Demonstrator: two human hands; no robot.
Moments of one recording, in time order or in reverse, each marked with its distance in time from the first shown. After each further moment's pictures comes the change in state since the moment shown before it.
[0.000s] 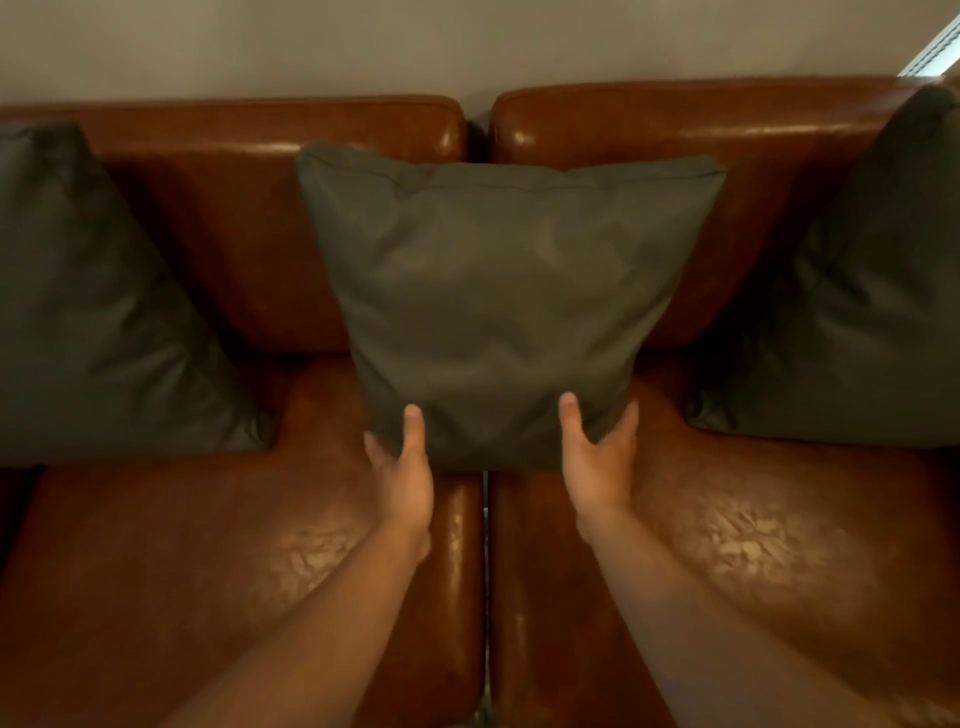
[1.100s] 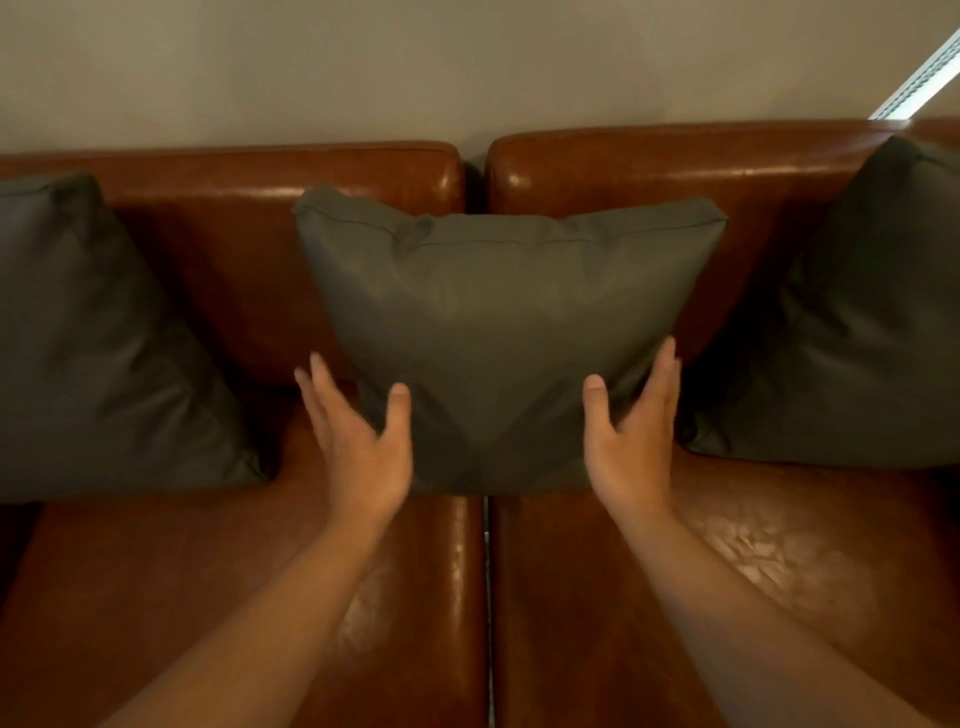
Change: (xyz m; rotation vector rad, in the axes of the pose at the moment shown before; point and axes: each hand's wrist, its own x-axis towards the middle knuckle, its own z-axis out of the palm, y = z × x) left_hand -0.007 0.082 -0.015 0.418 0.080 0.635; right_hand -0.004 -0.065 -0.026 -0.163 0.056 -0.495
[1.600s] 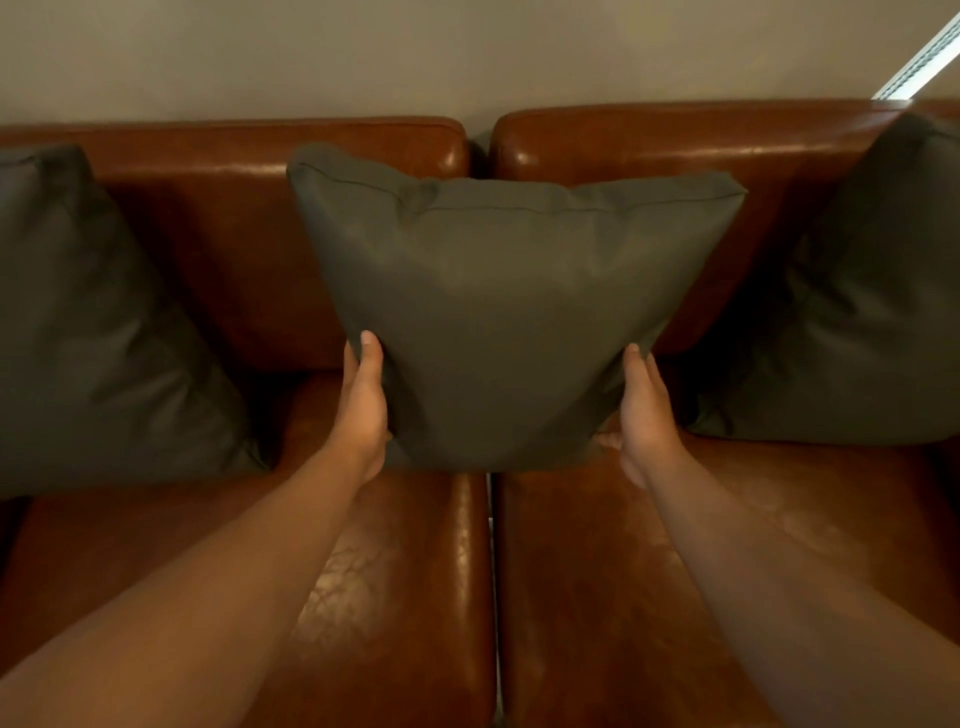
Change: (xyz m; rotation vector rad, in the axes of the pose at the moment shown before) left_hand 0.055 -0.030 0.007 -0.575 -0.361 -0.394; right_hand 0.020 0.004 0.010 0.435 -0.144 0.436
